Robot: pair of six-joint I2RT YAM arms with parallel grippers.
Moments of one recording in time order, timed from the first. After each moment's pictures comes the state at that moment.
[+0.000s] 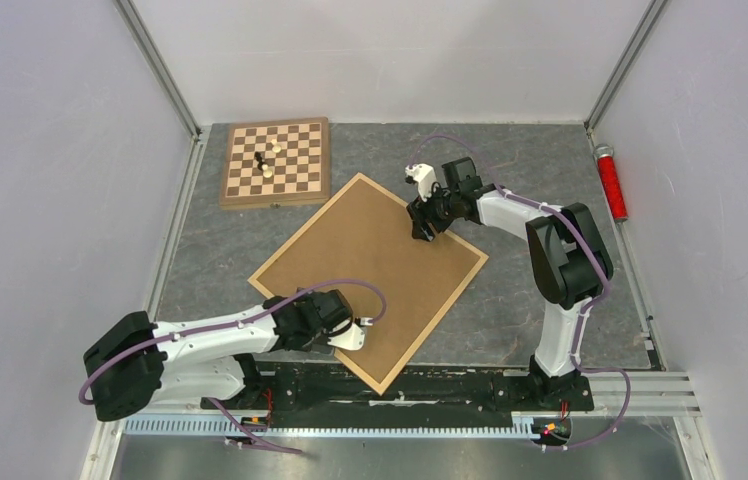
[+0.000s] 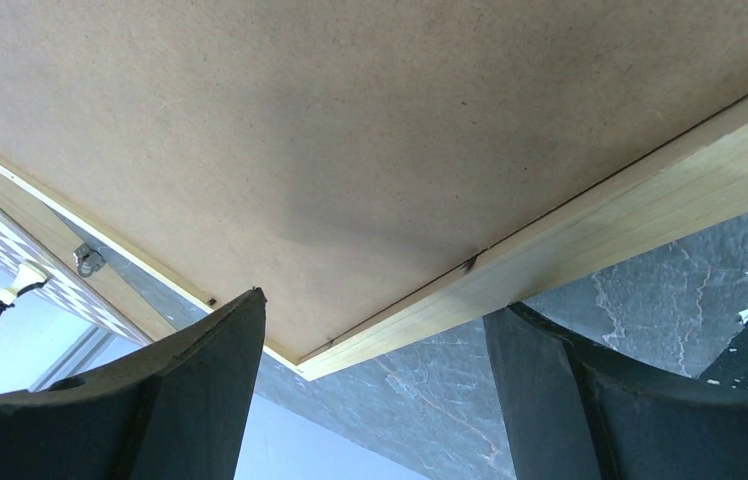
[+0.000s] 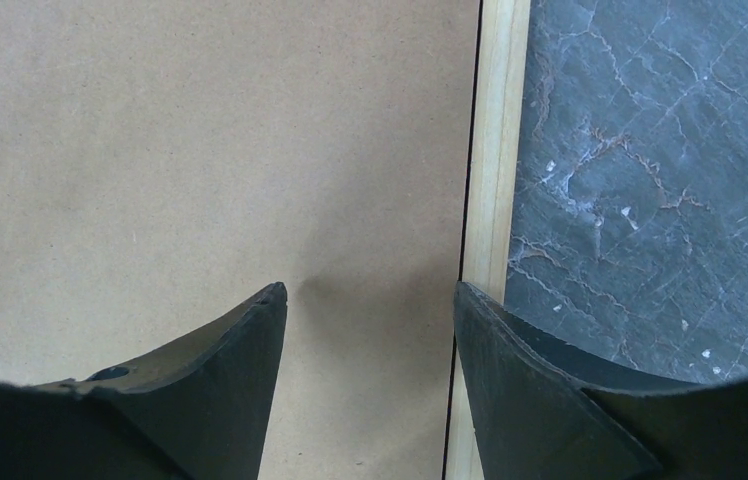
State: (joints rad) left arm -1.04 1.13 0.49 -0.62 -0.39 0.78; right arm 0.38 1.93 1.24 -0.23 -0.46 -0.35
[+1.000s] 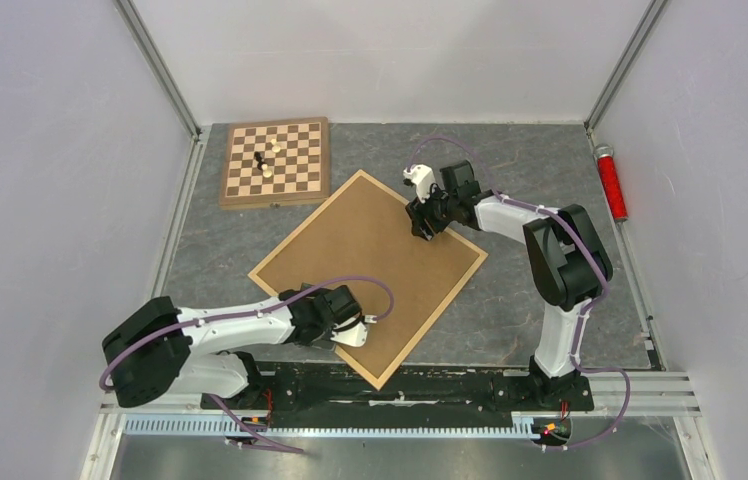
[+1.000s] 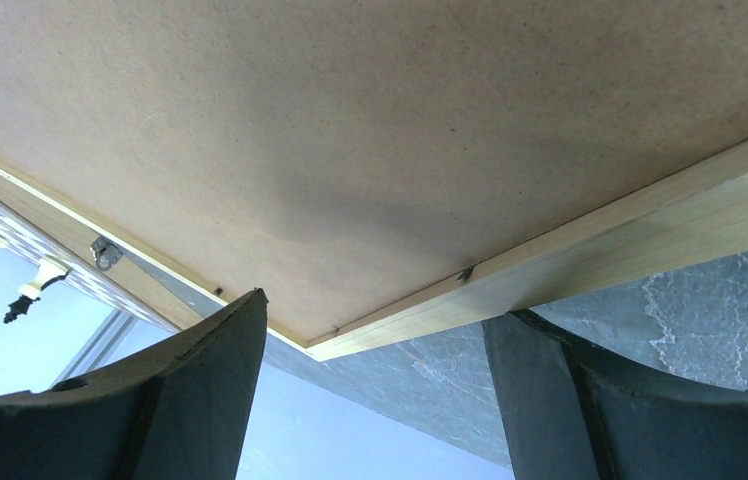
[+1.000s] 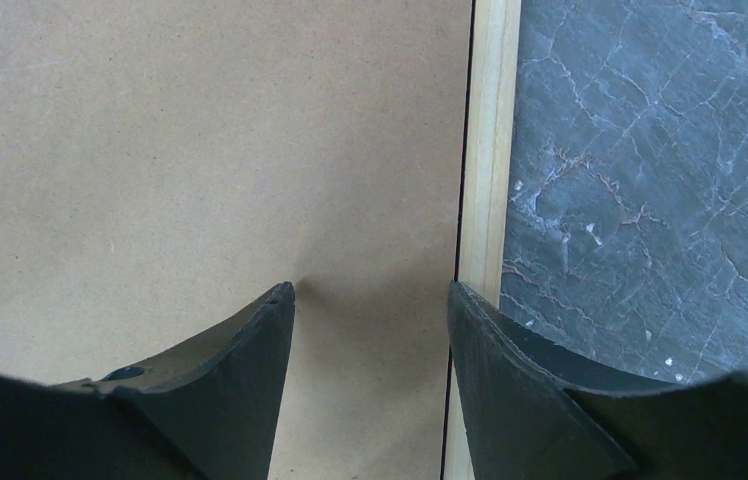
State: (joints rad) left arm -1.02 1.26 0.54 -0.60 -0.44 0.82; right arm 0.41 1.93 1.19 -0.12 -0.40 -0.36
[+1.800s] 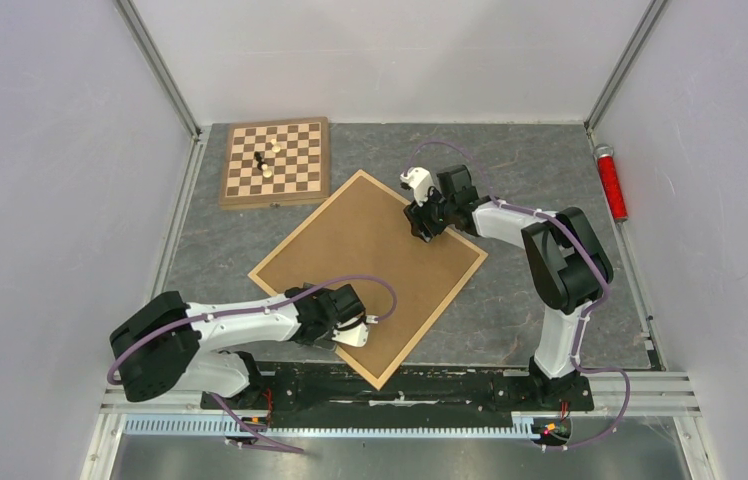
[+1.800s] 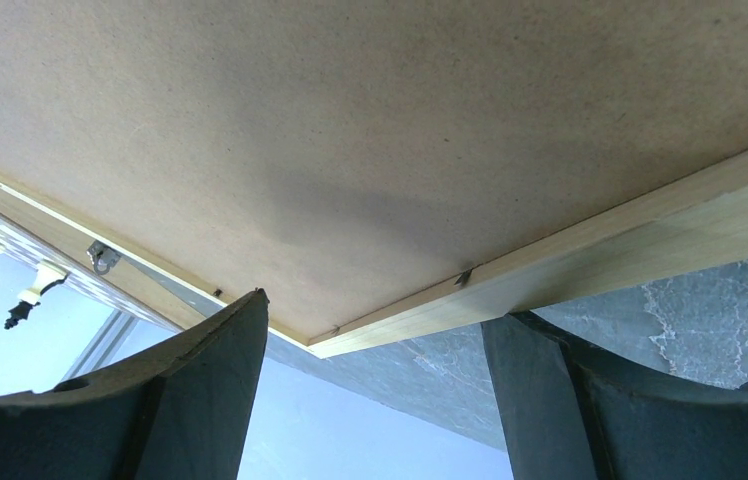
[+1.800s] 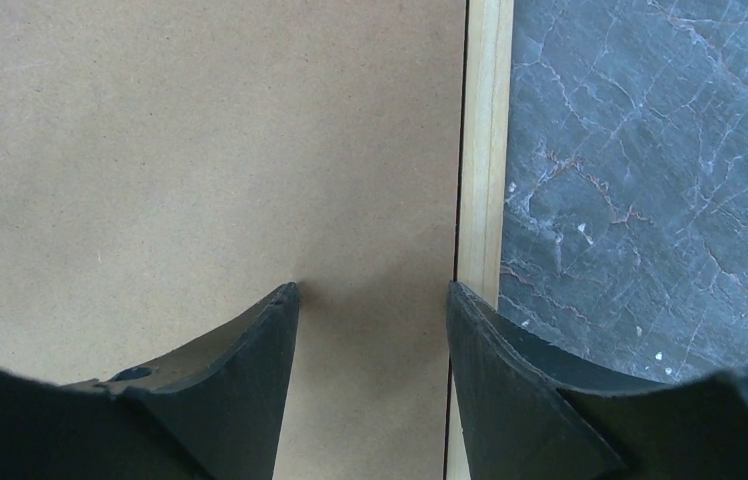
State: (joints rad) left arm -1.02 1.32 0.57 -0.63 -0.44 0.82; right arm 0.44 1.91 1.14 -0.05 -0.34 -0.35
